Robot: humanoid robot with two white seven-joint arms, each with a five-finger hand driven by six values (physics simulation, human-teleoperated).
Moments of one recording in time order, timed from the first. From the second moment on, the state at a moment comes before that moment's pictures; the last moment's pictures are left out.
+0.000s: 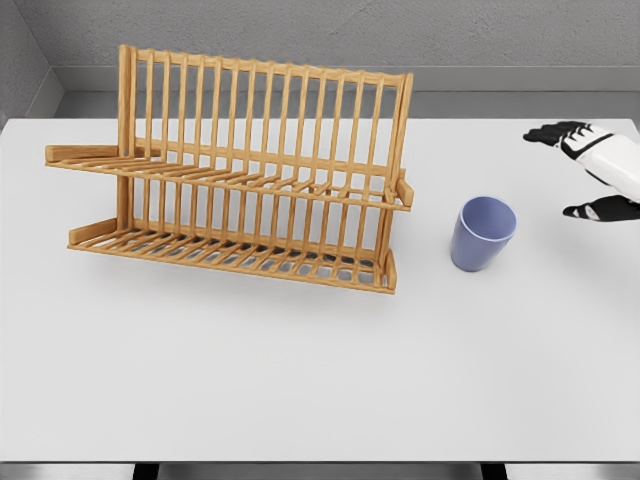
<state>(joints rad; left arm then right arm) 0.08 0.00 -0.10 -0.02 -0.06 -0.09 -0.04 -0.43 -1.04 0.56 -1.36 0.22 -0.61 -0.03</state>
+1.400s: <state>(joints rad) 0.08 0.00 -0.10 -0.02 -0.06 -0.09 -0.04 -0.81 -0.90 0.82 -1.31 0.22 -0.61 0.61</state>
